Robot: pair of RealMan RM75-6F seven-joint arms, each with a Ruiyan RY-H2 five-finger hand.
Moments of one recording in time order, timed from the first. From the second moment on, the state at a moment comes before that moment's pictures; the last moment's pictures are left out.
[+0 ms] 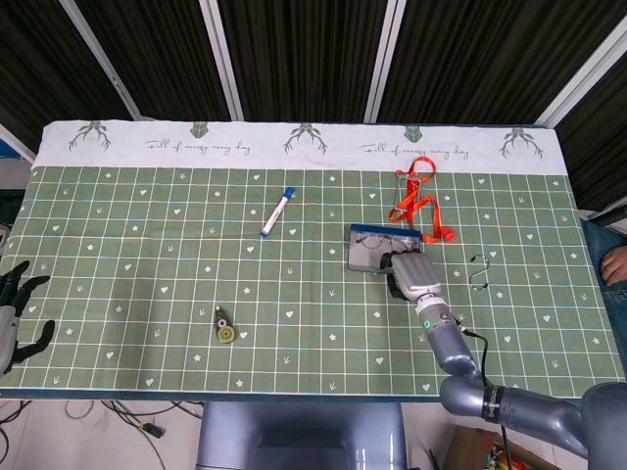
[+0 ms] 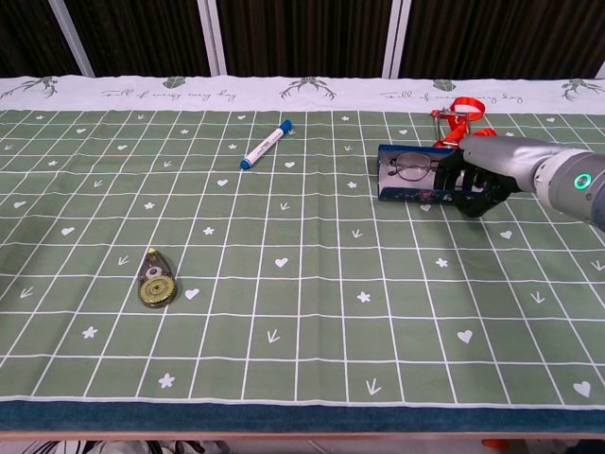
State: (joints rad) left arm -0.10 -1.04 -0.06 -1.74 1.36 1.40 0.01; right arm 0.75 -1.60 0.20 -1.37 -0.82 0.92 -0.45
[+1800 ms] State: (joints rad) left arm -0.10 -1.03 -0.06 -1.75 1.35 1.38 0.02; right arm 0.77 -1.66 0.23 -1.28 -0.86 0.93 -0.40
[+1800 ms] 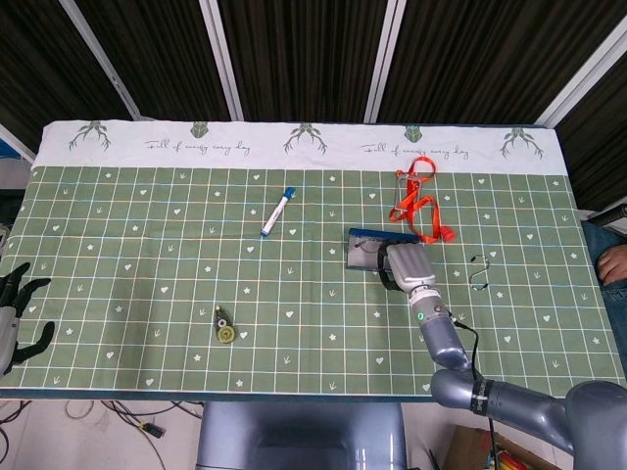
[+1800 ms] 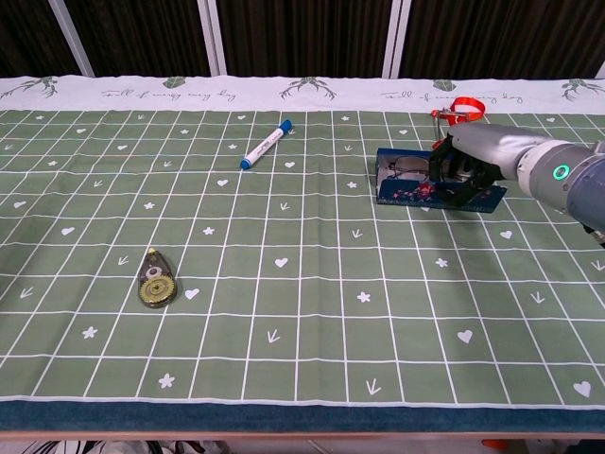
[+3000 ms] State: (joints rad) left arm -0.11 -1.03 -0.06 -1.75 1.35 1.38 0.03; right arm 0.78 -1.66 0.25 -1.34 -0.82 0.96 -0.45
